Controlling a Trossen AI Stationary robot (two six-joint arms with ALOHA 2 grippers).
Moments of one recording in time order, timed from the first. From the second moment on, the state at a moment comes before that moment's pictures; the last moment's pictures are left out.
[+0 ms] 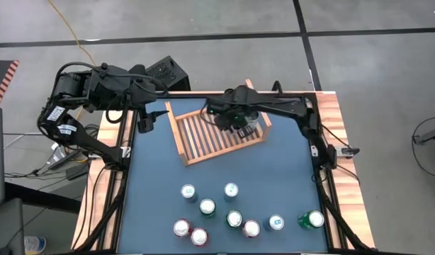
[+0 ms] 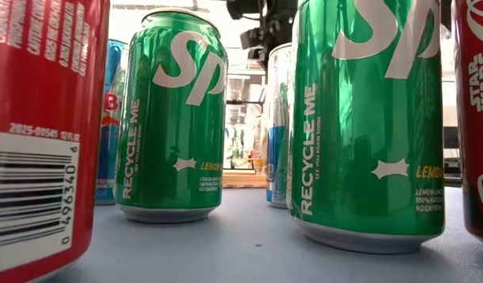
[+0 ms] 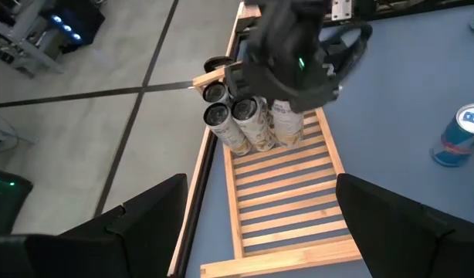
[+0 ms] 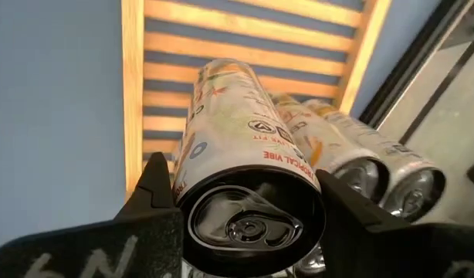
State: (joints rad) left arm 0.07 1.39 2.19 -1.38 -0.36 0.18; right arm -0.20 2.13 2.24 -1.57 0.33 -0.71
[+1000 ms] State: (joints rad) left arm 0.07 1.39 2.19 -1.39 -0.38 0.19; right arm -0.26 2.14 2.19 -1.56 0.24 -0.76
